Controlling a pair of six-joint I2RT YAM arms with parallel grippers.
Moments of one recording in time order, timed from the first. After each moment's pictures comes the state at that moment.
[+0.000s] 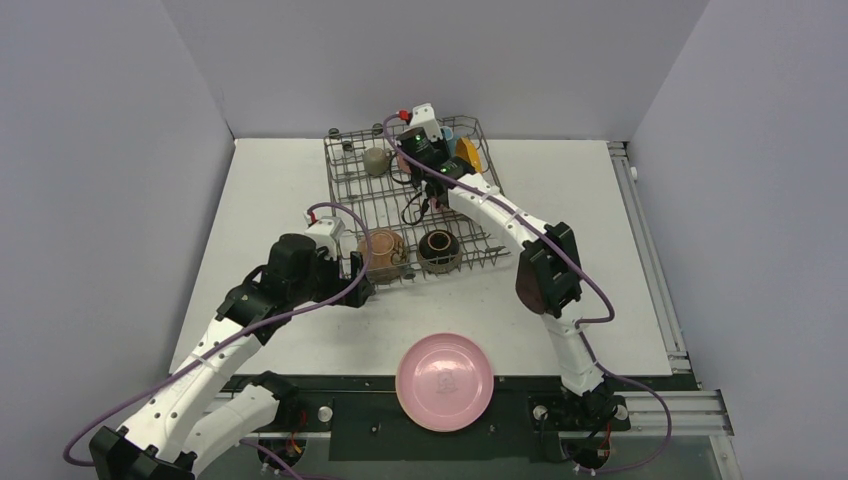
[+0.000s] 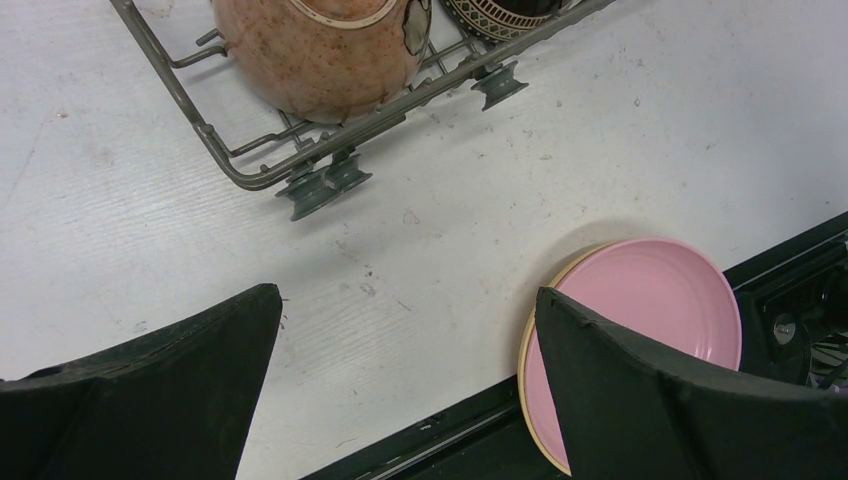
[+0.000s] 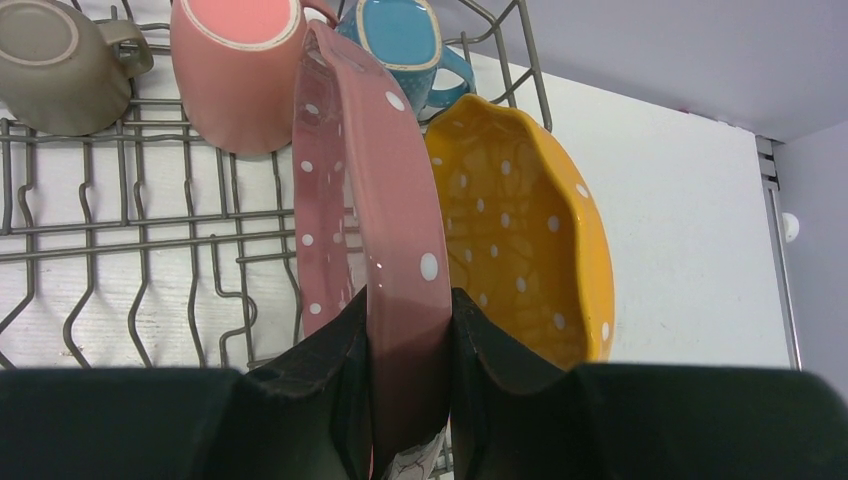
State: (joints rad) left arm -0.50 0.85 0.80 -0.63 0.09 -0.35; right arm 0.69 2.23 2.11 -0.49 0.71 0.05
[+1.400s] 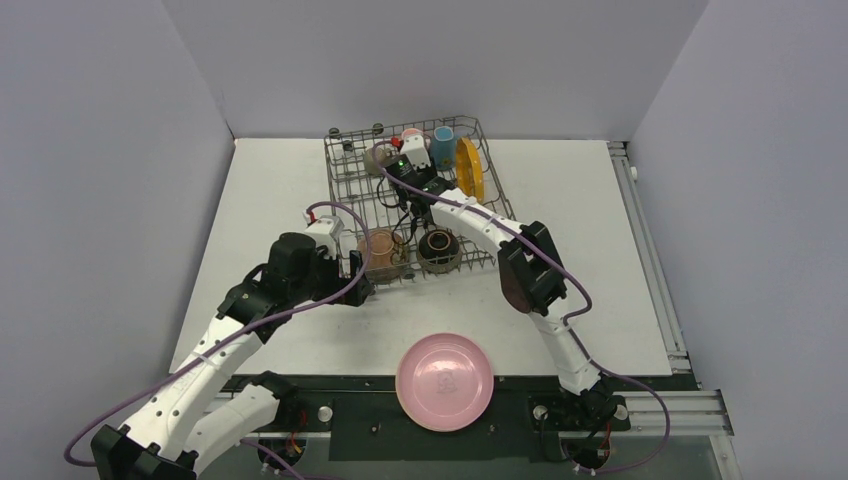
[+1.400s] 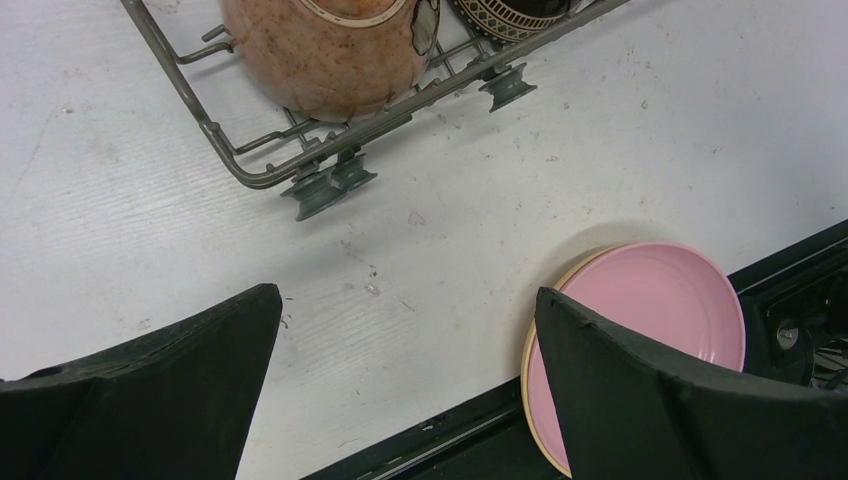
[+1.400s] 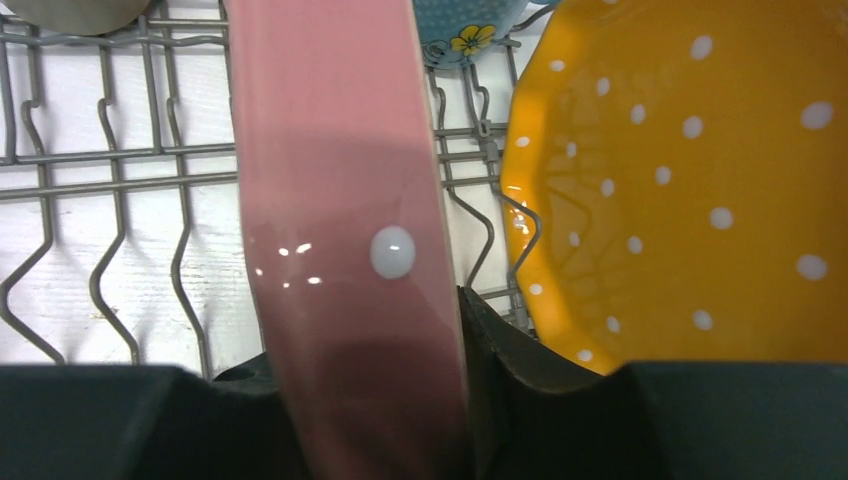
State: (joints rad) left arm -0.48 0.86 0.80 -0.63 0.09 -0.35; right arm 0.73 2.33 2.05 -0.47 0.72 0.21
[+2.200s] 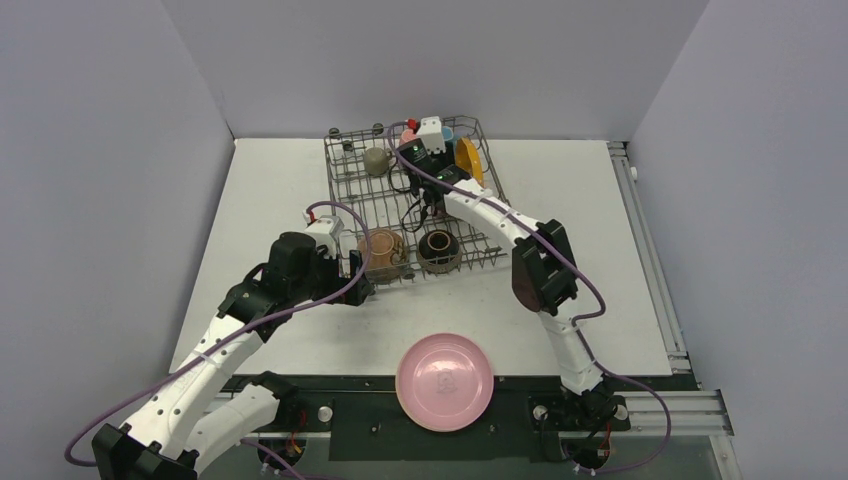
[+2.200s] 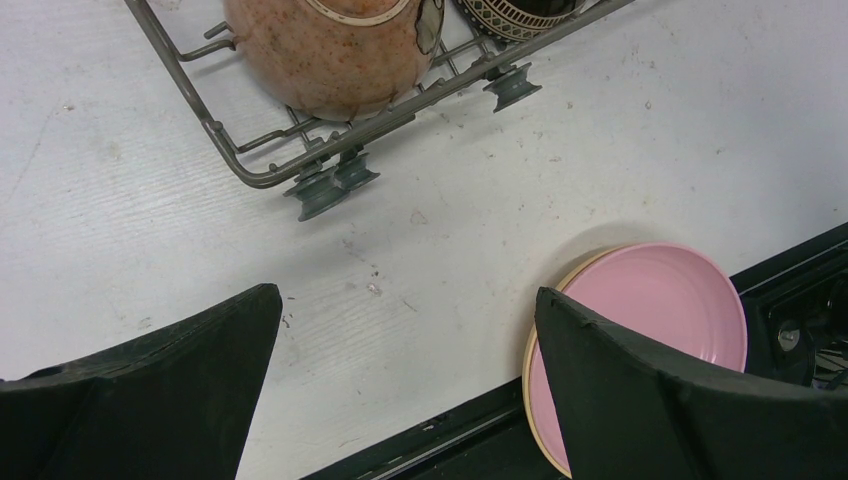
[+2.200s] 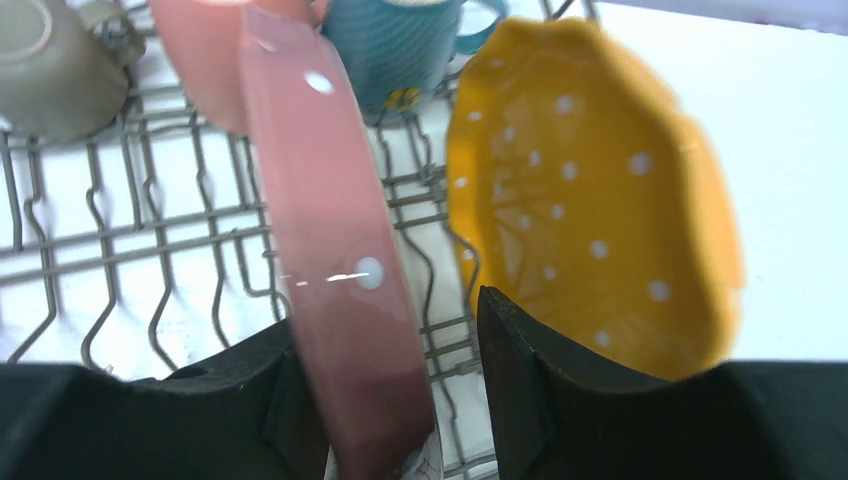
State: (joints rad) left arm -0.48 0.87 0.80 -0.63 0.09 -0.35; right arm 0.69 2.28 2.05 -0.46 0.72 0.25
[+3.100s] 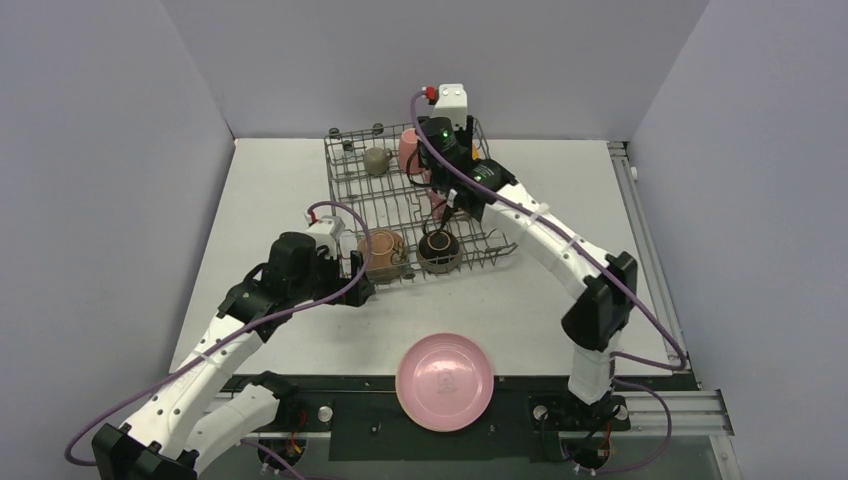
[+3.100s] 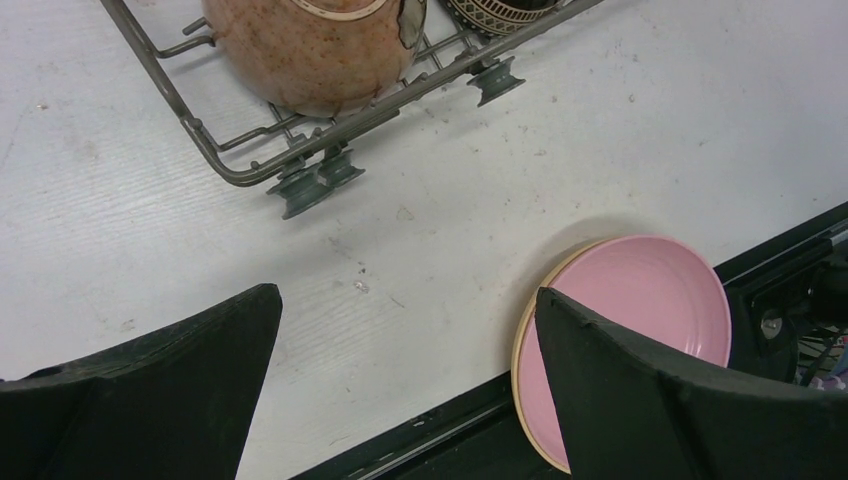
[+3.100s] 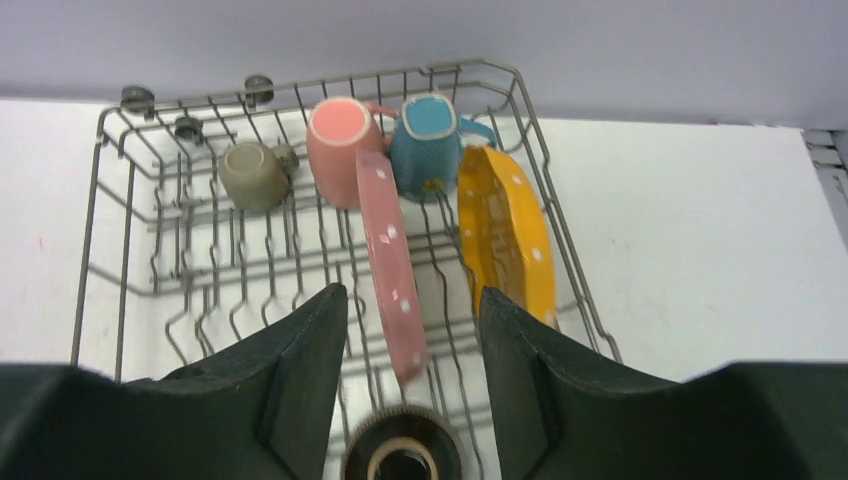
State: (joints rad) left arm -0.47 0.87 0.80 -0.63 0.11 -0.36; right arm 0.75 1.93 1.97 -0.46 0.70 0.24
